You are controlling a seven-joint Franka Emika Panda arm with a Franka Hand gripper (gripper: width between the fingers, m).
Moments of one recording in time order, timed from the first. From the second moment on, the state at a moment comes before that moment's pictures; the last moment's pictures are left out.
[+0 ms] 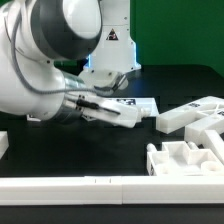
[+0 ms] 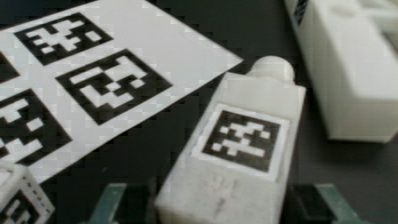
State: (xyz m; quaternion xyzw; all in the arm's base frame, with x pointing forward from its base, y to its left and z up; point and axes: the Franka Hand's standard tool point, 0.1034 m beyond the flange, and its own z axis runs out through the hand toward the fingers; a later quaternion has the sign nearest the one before) arm 0.448 -0.024 0.031 -0.80 0.31 0.45 0.25
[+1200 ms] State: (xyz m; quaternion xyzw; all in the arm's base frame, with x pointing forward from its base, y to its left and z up) arm 0.533 -0.018 0.112 -0.94 0.29 0.11 0.15
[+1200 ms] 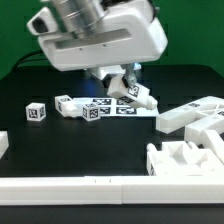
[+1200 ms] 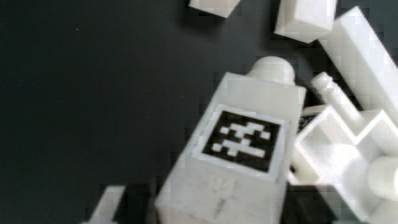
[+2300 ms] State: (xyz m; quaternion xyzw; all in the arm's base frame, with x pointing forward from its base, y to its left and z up) arm 0.579 0.024 0.133 -0.98 0.18 -0.10 0.05
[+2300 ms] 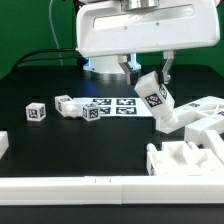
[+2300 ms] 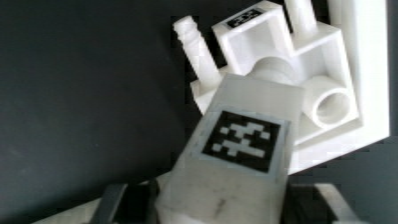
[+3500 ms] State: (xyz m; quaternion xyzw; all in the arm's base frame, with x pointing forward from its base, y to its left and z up) arm 0.611 0.048 0.151 -0.99 -0.02 -0.12 -0.04
